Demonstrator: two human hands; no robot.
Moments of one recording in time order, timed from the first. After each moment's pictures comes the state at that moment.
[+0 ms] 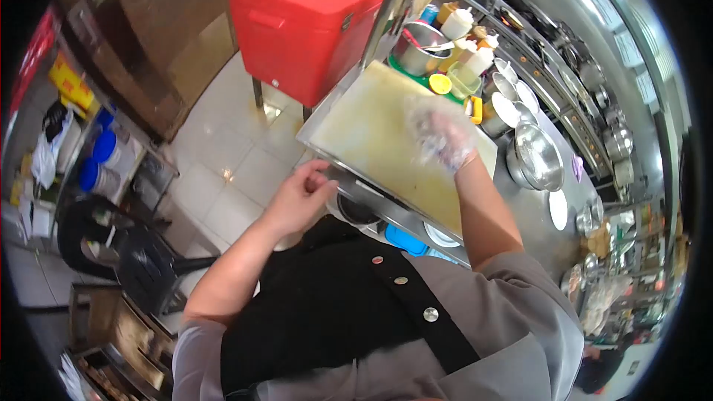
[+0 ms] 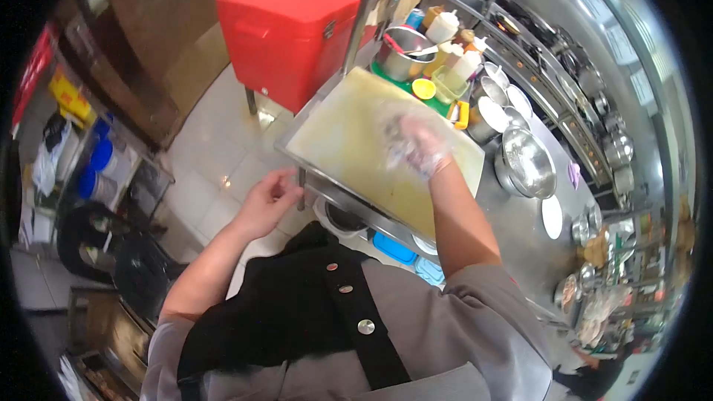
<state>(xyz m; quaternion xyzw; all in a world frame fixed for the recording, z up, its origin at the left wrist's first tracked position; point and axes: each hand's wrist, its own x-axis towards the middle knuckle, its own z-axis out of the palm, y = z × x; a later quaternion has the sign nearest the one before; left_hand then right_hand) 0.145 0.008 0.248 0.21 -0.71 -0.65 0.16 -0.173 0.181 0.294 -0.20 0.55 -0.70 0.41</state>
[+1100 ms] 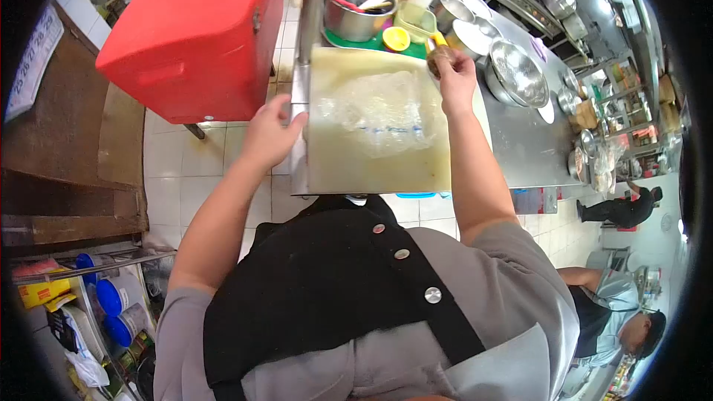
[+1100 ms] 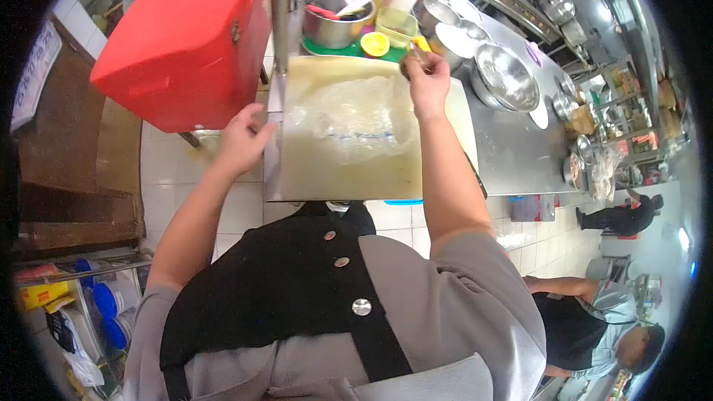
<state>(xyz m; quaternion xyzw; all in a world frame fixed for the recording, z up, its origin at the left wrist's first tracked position) -0.065 -0.197 0.228 0.09 -0.89 -0.44 0.08 -0.244 0.132 0.266 0.00 0.77 -0.61 -0.19</state>
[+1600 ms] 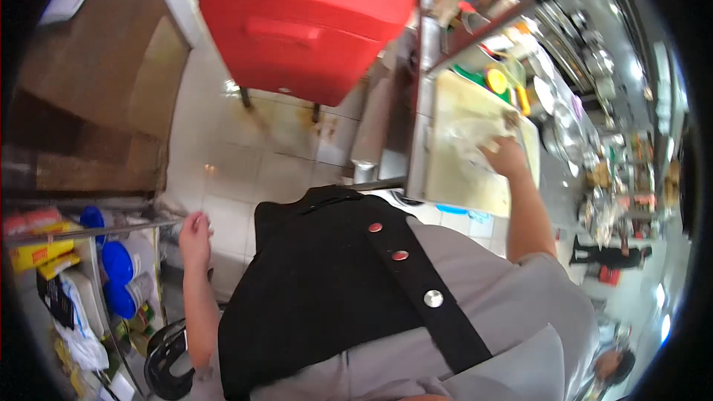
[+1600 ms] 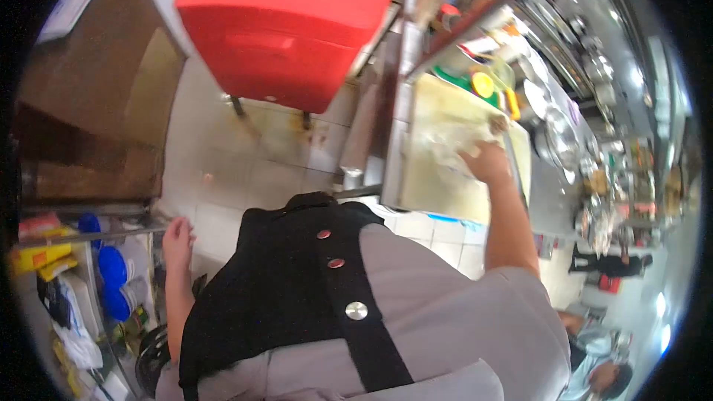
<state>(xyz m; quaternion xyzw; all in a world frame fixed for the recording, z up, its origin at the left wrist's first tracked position) 0.296 -0.517 0.094 0.49 -0.64 -0.59 0.10 -0.150 0.039 0.283 -0.09 0.99 0.11 0.09</state>
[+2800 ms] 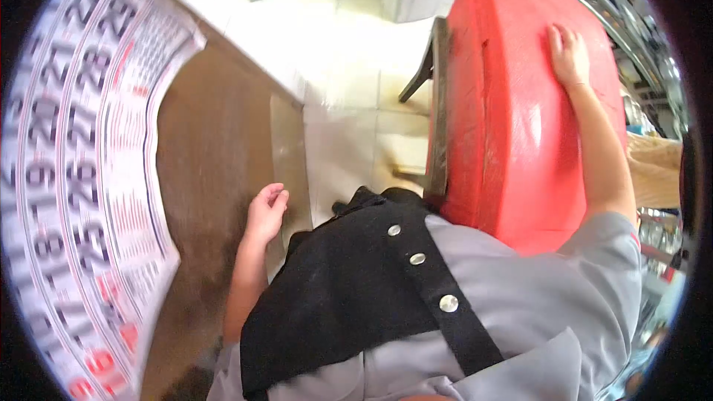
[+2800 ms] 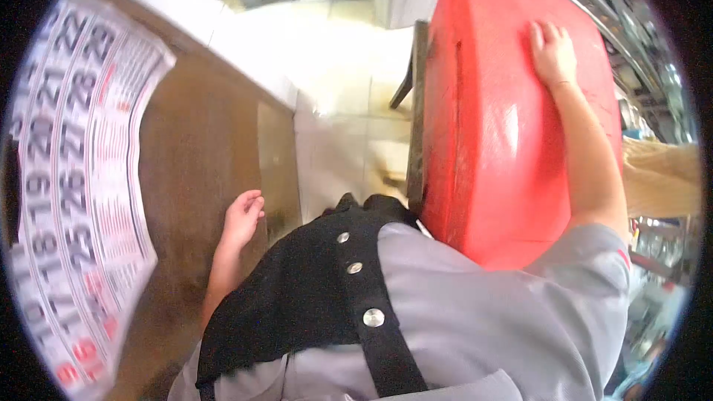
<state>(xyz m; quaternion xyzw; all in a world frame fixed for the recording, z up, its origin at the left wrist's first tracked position) -0.108 -1.163 0.165 0.39 -0.74 -0.54 -0.09 -0.589 -0.656 0.288 -0.20 0.94 -0.06 -0.27</state>
